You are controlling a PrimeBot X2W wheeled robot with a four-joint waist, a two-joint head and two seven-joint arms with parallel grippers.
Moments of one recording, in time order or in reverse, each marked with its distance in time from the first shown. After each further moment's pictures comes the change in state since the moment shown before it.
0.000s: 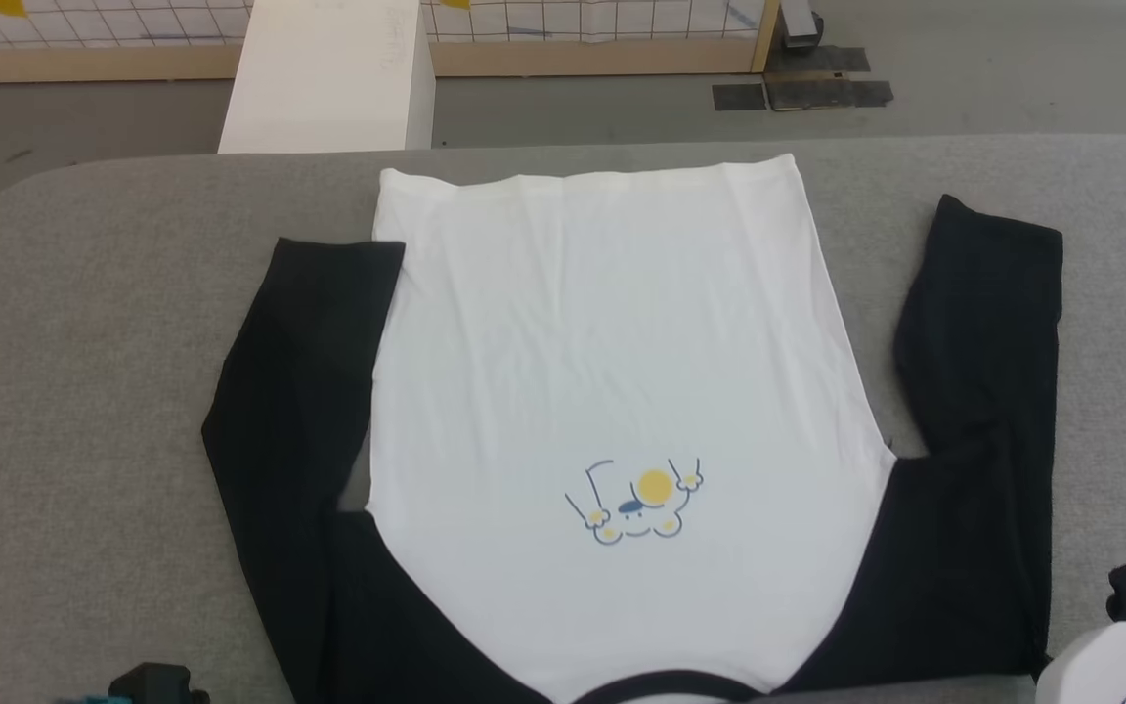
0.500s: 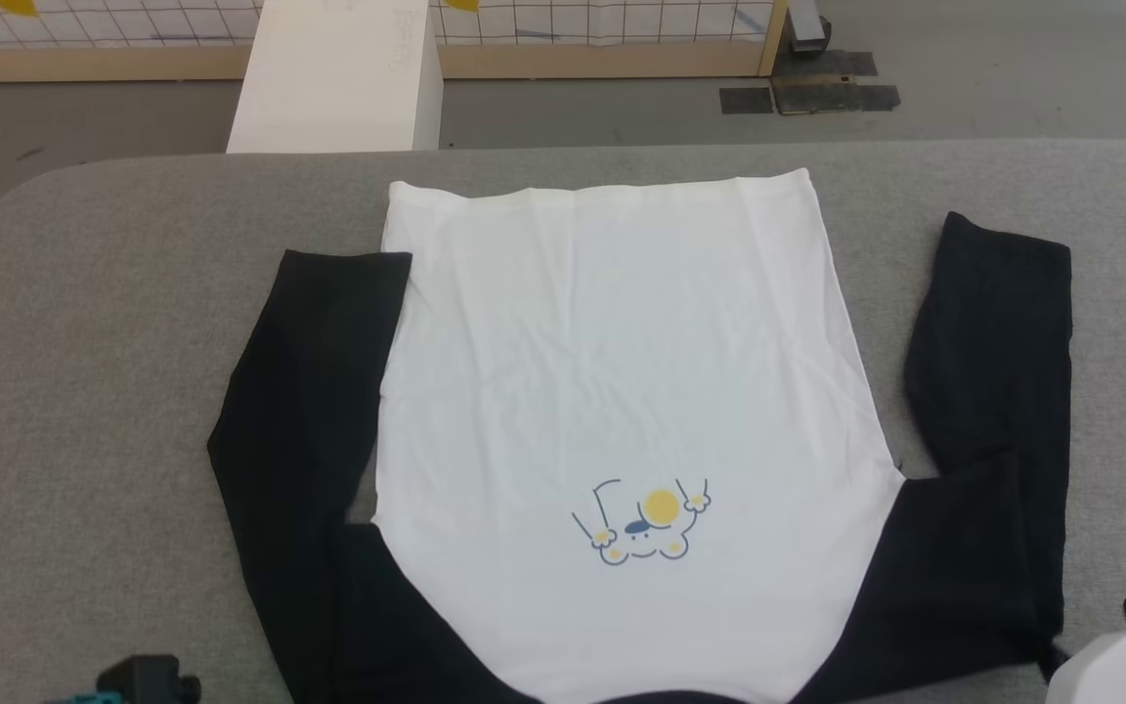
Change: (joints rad) left arm -0.011 -0.023 0.000 0.027 0.020 -0.034 -0.081; right arm 0.021 0.014 -0.016 0.004 0.022 0.000 -0.063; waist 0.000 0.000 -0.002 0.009
